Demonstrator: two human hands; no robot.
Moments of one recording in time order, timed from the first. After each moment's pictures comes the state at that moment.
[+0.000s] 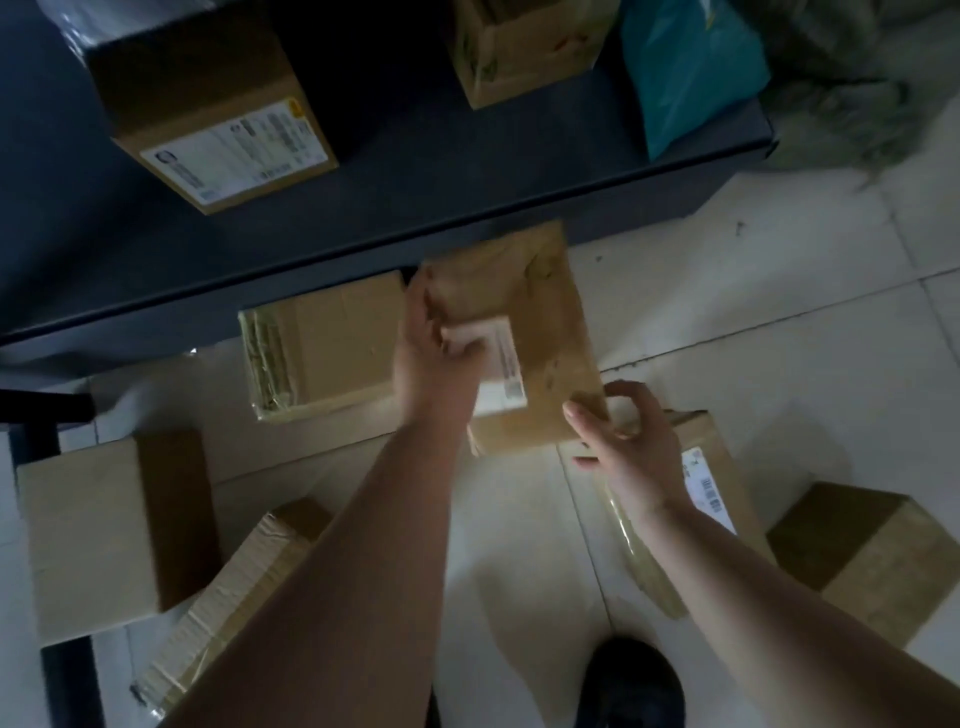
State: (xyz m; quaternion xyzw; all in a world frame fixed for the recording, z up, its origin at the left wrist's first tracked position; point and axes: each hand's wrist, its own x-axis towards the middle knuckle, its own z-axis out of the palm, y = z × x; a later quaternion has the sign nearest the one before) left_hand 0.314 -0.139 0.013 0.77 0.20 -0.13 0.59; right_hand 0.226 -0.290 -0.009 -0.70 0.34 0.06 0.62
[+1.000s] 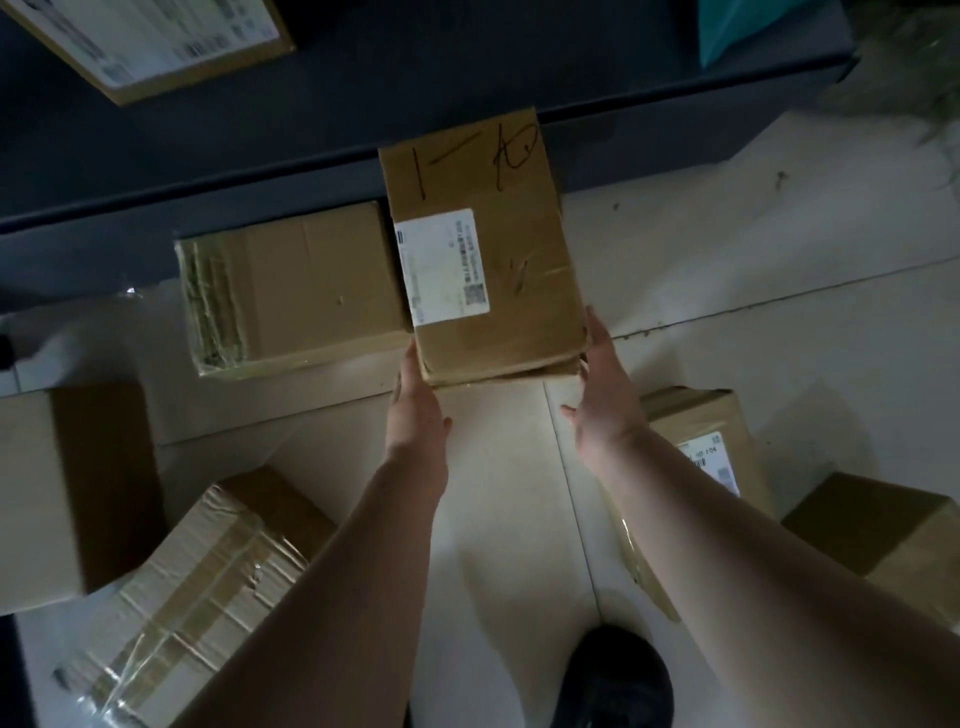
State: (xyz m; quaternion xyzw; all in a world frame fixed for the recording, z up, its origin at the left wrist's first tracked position) left_hand 0.267 -0.140 -0.054 0.55 0.45 -0.24 0.66; right_hand 0.271 -0.275 -0.053 -0.57 0.44 0.19 0.67
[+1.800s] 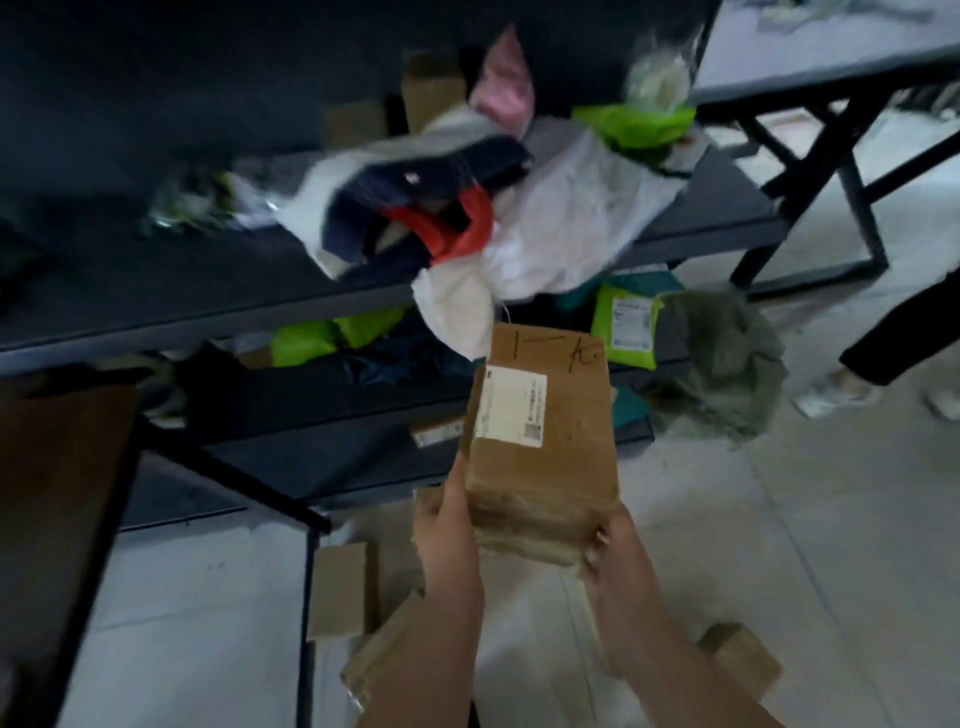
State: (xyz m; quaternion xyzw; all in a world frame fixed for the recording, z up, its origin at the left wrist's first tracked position) left_hand 0.212 -0.111 0.552 0.56 0.45 -0.04 0.69; right_hand 0.182 -0.233 0.535 -0.54 0.35 0.10 0.76
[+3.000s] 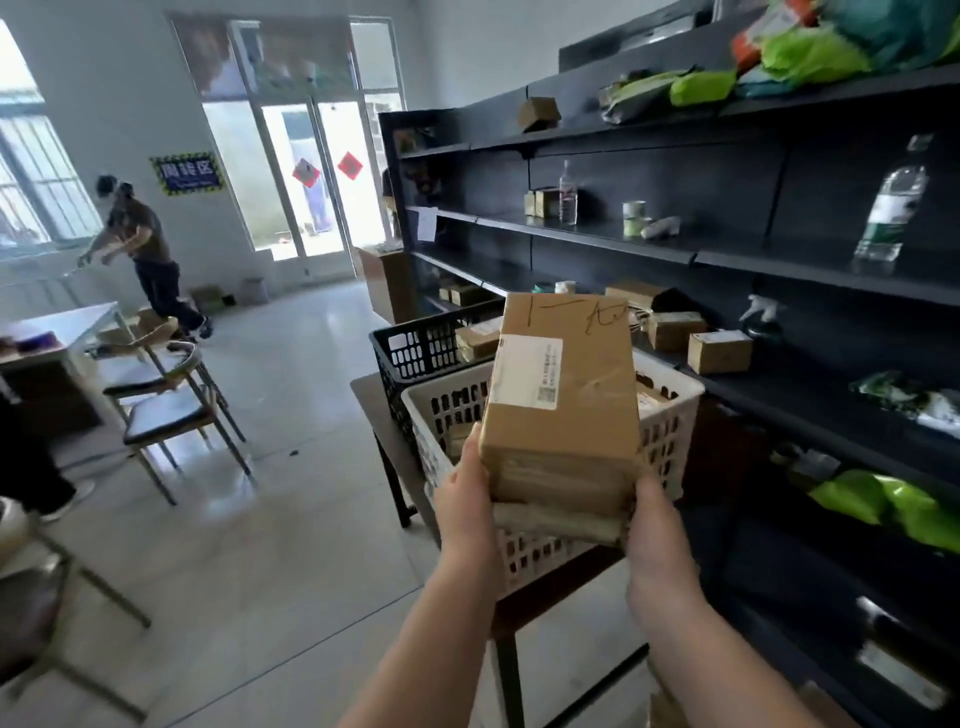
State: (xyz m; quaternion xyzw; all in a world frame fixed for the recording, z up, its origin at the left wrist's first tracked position) left_hand -0.348 0.088 0.858 0.37 0.44 0.50 0.65; right_hand -0.234 0.011 0.841 -0.54 -0.18 0.39 0.73
